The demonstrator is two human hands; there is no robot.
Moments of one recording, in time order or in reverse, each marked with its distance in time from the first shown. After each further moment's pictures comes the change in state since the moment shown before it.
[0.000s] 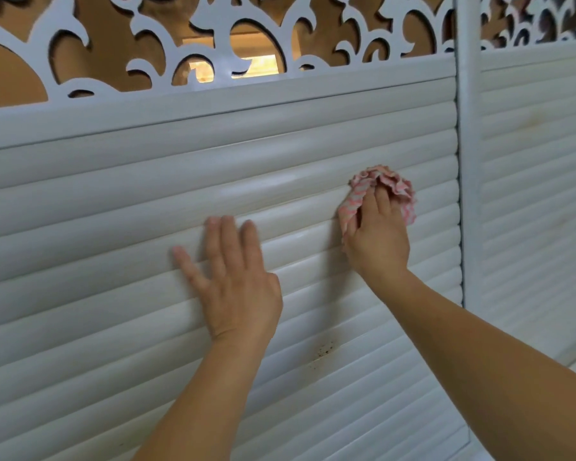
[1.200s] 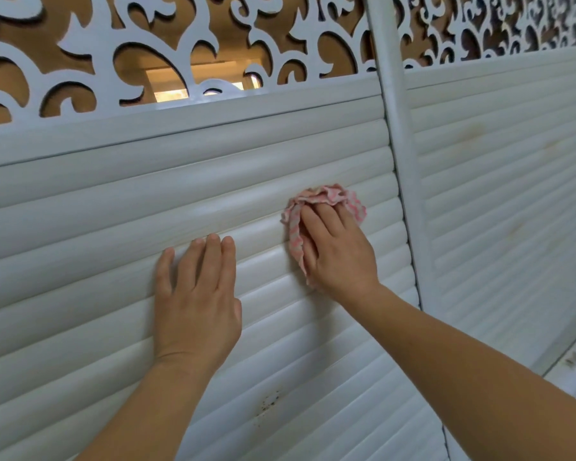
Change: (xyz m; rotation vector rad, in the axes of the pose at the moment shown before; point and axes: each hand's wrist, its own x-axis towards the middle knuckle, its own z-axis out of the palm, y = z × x) left_hand 0.030 0.038 0.027 0.085 0.066 0.363; right_hand 0.030 0.060 -0.002 -0.046 0.159 -0.458
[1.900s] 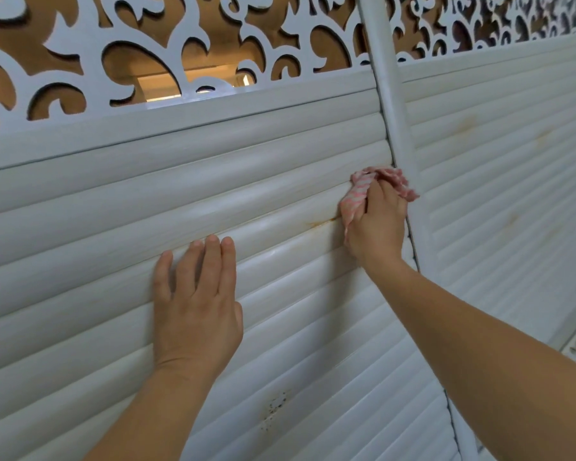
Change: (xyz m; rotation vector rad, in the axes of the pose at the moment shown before) left_hand -0.001 -0.003 0.008 0.033 0.095 0.038; right_hand 0.015 0.050 0.010 0.139 0.170 0.611
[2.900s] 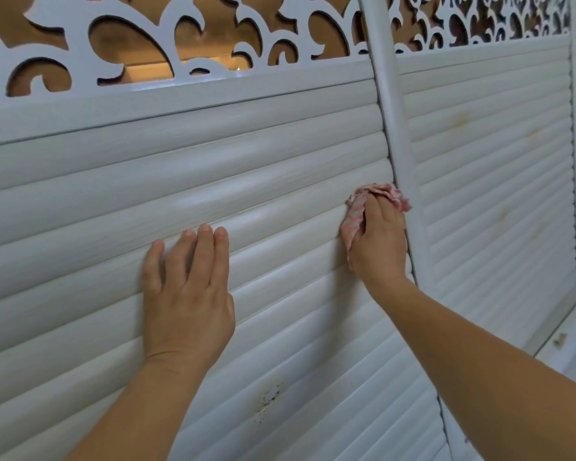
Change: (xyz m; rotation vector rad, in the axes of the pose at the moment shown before) left_hand -0.003 -0.002 0.003 0.007 0.036 -0.001; right_hand -0.031 0.017 -0.009 -0.055 -0.054 -0.111
